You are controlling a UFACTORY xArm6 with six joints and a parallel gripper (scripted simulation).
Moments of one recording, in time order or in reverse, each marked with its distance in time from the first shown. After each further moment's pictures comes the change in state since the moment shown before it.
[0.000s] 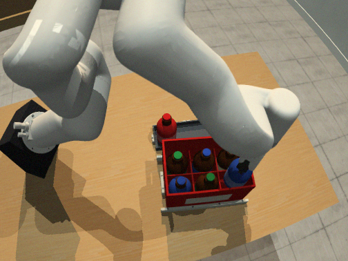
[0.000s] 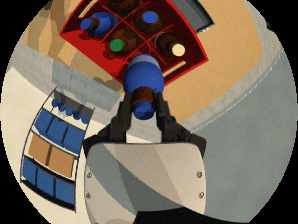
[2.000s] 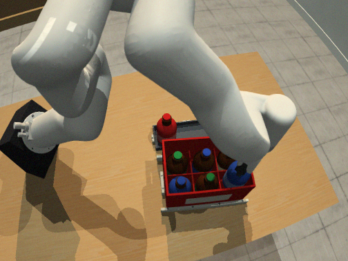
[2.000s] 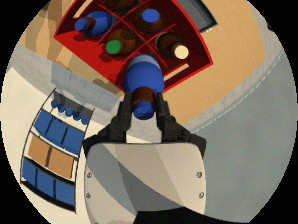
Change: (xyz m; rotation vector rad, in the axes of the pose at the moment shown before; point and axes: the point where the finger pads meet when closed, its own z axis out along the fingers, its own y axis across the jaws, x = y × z) arm 0.000 0.000 0.020 0.000 0.000 0.000
